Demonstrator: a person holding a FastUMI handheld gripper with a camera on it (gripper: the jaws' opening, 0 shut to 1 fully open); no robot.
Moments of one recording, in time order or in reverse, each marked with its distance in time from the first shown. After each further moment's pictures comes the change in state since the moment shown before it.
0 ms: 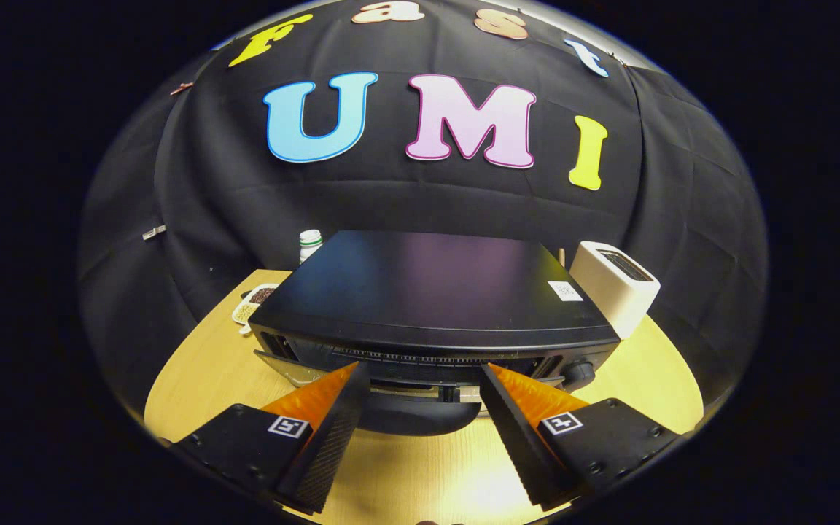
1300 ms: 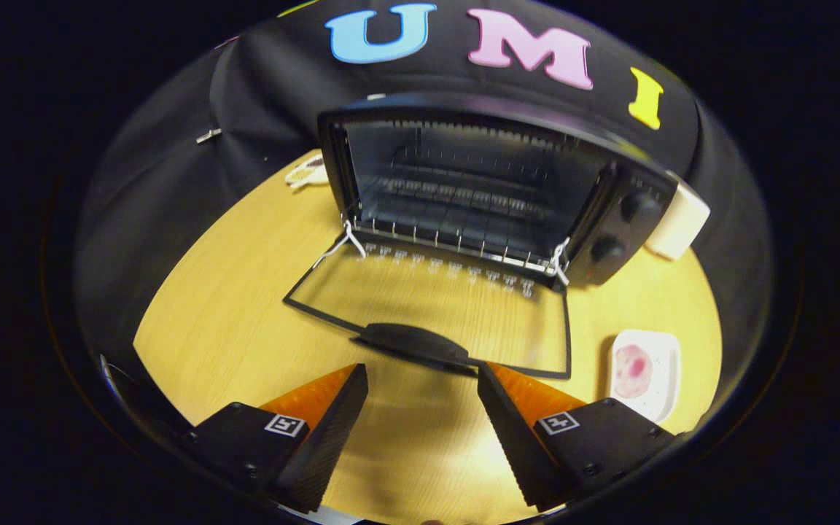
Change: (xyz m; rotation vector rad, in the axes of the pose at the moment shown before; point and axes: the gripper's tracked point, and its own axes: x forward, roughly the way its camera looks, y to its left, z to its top) arm -0.063 0.010 -0.186 -0.082 0.413 0.216
